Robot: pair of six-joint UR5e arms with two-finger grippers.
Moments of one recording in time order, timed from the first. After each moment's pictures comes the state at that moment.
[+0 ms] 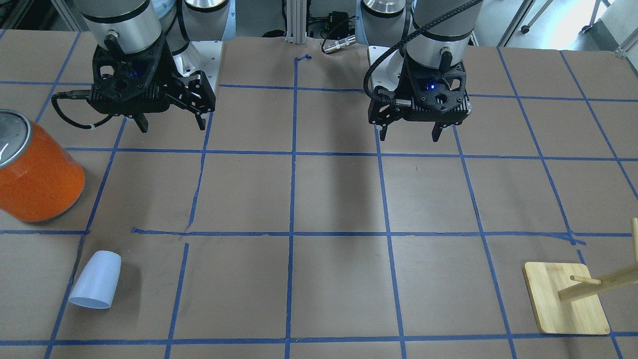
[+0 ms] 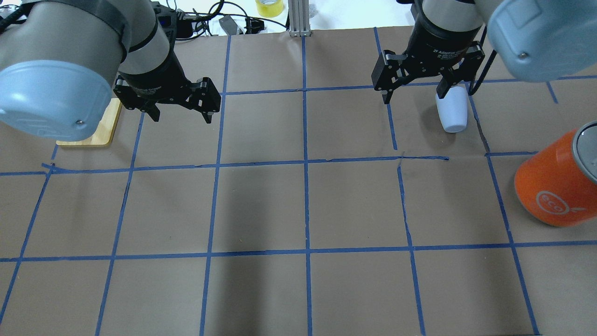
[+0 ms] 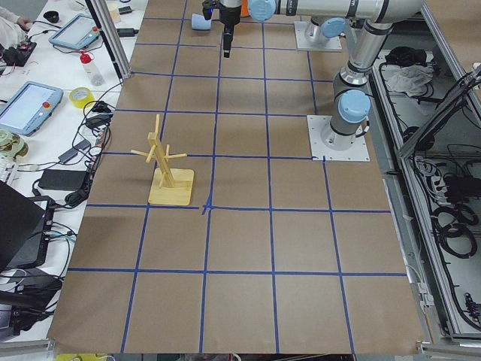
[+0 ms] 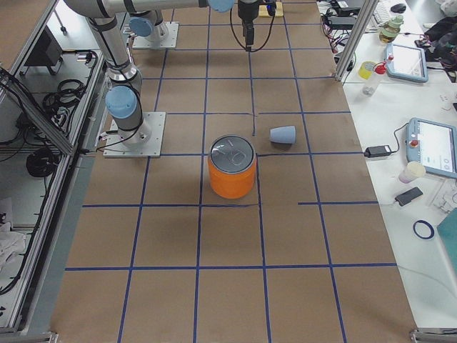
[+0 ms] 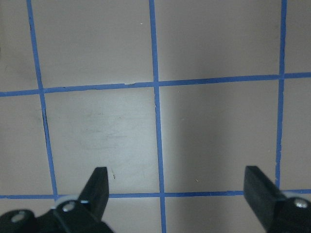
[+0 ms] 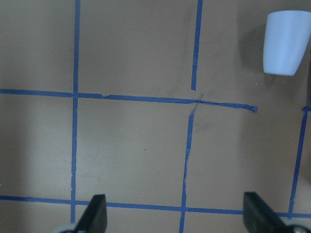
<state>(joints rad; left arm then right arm) -1.68 -1.57 -1.62 -1.44 1.65 -0.07 1.66 -1.54 1.51 -1.58 -1.56 0.03</state>
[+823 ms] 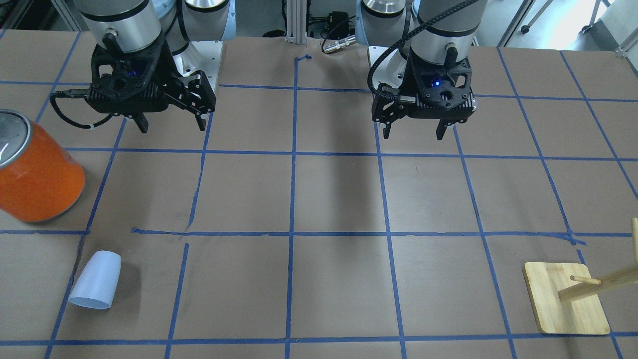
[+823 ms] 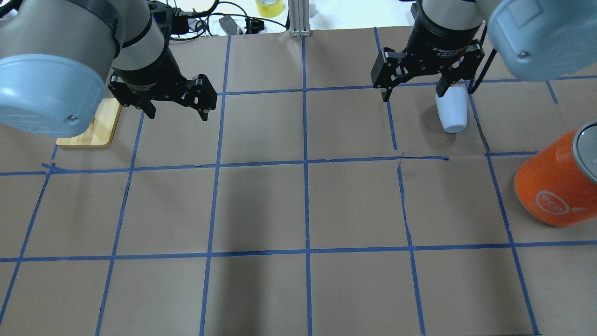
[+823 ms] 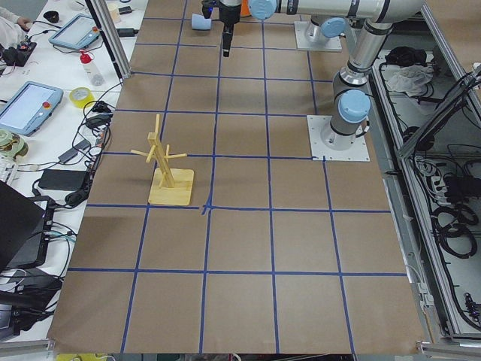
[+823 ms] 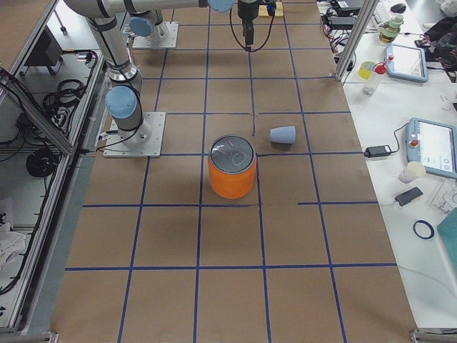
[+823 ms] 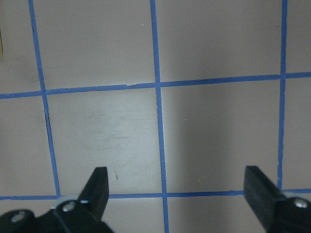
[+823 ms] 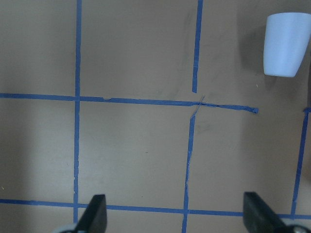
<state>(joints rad) -1.68 -1.57 -1.61 -1.46 1.65 -0.05 1.66 -1.54 1.51 -1.59 -1.56 0.04</state>
